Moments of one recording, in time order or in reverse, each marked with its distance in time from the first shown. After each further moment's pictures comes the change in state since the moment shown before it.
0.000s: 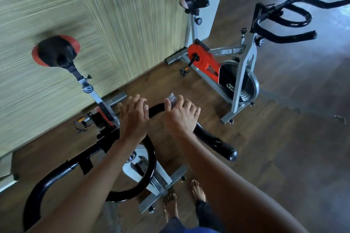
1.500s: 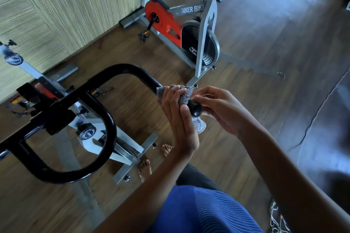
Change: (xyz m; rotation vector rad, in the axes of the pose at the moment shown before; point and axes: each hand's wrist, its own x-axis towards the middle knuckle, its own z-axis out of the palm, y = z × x) left_hand -0.150 0.173 0.096 -1.087 0.302 0.202; right_hand -0.078 0.143 -0.138 0.859 -0.280 0.163
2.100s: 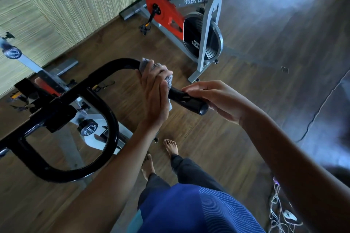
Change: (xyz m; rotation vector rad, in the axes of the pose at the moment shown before) left_hand 0.077 -0.074 -0.042 0.368 -0.179 0.241; right_hand 0.024 -0.007 0.001 -0.213 -0.190 0.049
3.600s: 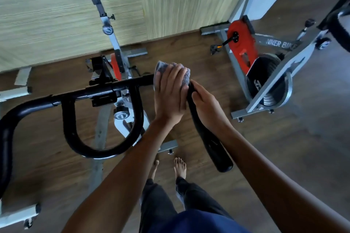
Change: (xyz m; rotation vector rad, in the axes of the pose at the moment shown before) left_hand 0.038 -0.040 -0.028 0.740 0.204 -0.116; right_hand 0.117 -0.027 0.059 -0.449 -0.160 -0.311
